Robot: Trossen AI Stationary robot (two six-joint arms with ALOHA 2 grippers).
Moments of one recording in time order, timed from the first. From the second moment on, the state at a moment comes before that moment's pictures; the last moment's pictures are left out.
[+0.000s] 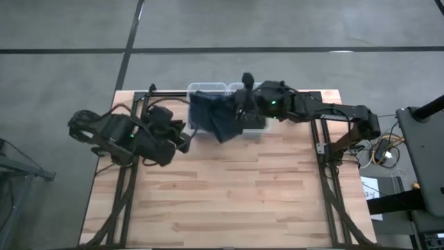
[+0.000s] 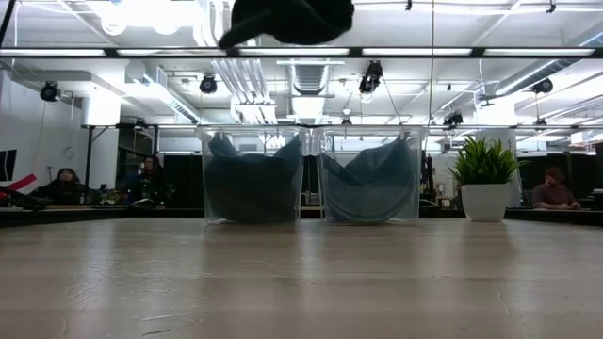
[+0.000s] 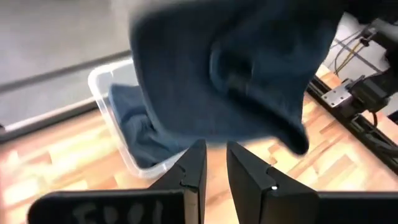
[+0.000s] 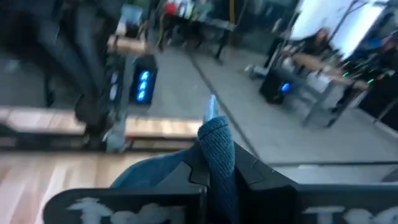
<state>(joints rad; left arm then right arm) -0.38 1.48 1.96 -1.56 -0.88 -1.26 -0.09 1.55 1.61 -0.23 0.22 -0.22</state>
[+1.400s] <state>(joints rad) -0.42 1.34 1.55 -1.42 -1.21 -1.66 -0.18 1.57 1.59 0.12 0.39 -0.08</state>
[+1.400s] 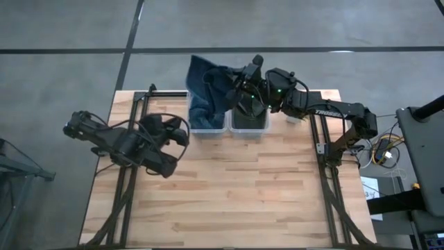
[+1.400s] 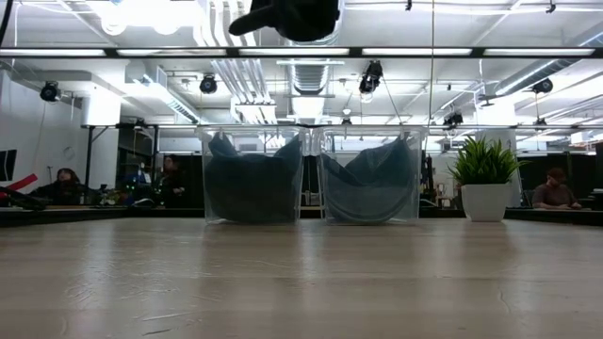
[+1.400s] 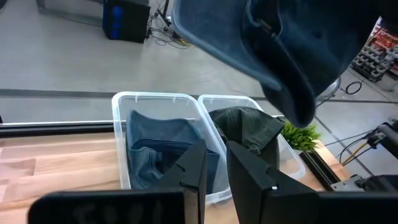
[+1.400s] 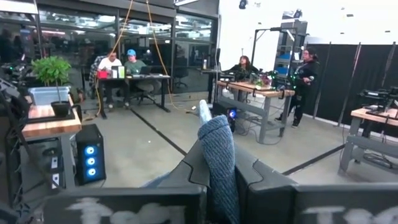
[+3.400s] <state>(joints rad) -0.38 1.26 1.39 -1.10 -1.45 -2.10 -0.16 1.57 1.47 0.28 0.37 0.14</state>
